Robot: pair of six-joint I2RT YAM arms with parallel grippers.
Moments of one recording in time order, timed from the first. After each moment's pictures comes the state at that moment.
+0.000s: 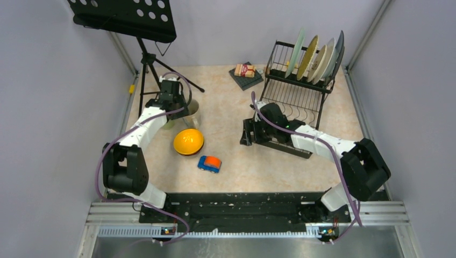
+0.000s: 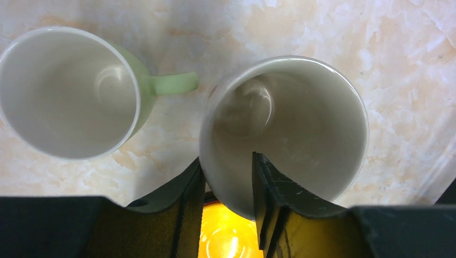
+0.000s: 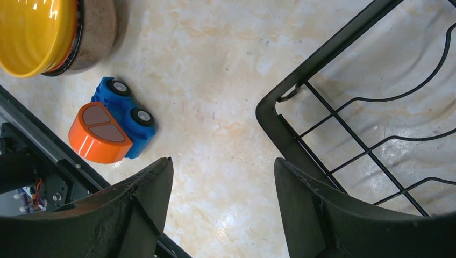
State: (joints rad) left arm -0.17 1.55 1.20 -0.50 -0.12 -0.40; right arm 0.66 1.51 0.96 -0.23 -0.21 0.41
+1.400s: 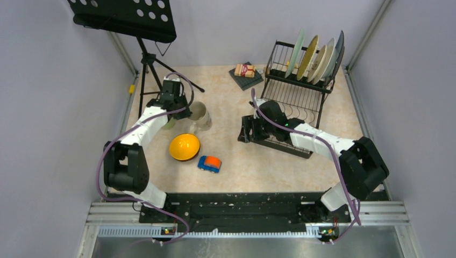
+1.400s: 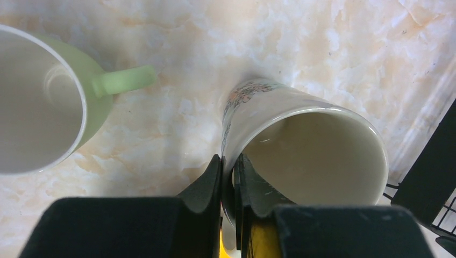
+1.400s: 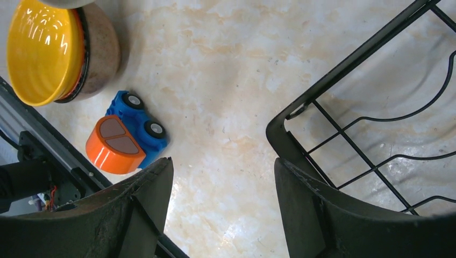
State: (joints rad) left arm -0.17 1.56 1.20 -0.49 0.00 -0.41; right arm 0.66 1.53 0.98 -0.20 -0.22 0.43
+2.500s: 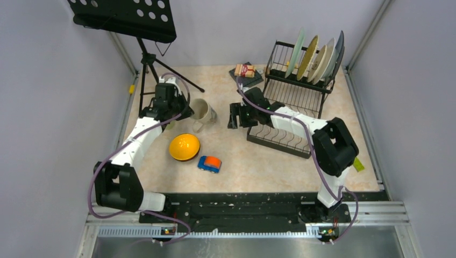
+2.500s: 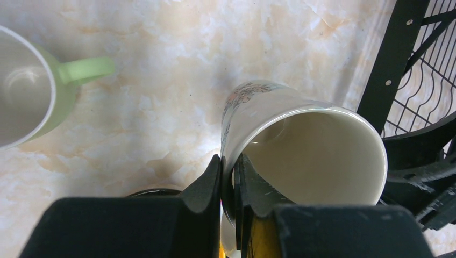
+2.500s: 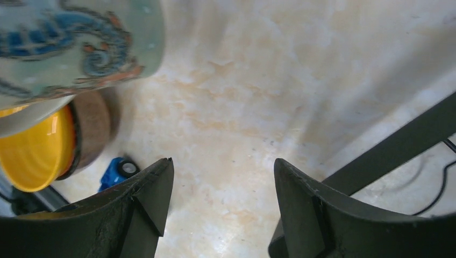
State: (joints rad) left arm -0.17 1.39 1.11 -0.41 0.13 -0.45; right arm 0.67 1.83 1.32 -0.26 -0.20 0.45
